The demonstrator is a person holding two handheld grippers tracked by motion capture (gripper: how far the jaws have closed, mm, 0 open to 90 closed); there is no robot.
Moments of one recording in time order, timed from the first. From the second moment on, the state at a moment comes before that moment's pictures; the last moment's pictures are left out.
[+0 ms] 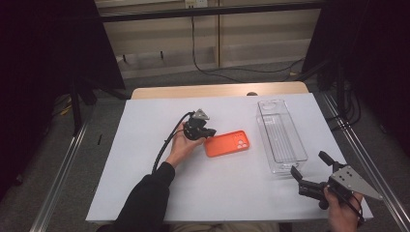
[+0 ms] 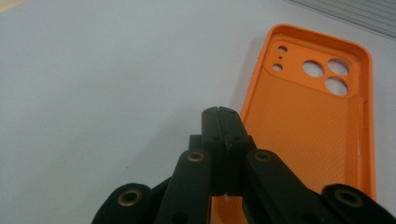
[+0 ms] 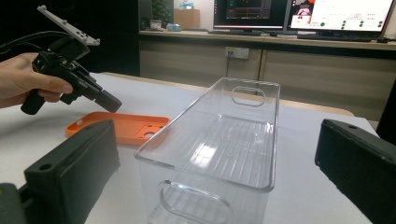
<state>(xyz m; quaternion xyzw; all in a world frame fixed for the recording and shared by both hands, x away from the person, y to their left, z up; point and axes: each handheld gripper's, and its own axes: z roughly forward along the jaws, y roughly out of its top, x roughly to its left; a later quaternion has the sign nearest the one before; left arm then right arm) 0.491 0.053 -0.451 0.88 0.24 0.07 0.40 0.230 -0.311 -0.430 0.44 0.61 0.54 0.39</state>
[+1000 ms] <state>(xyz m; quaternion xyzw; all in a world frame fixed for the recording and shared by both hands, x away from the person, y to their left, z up) 0.471 0.068 -0.450 0.88 0.23 0.04 0.41 0.231 -0.311 -0.430 0.44 0.61 0.54 0.39</state>
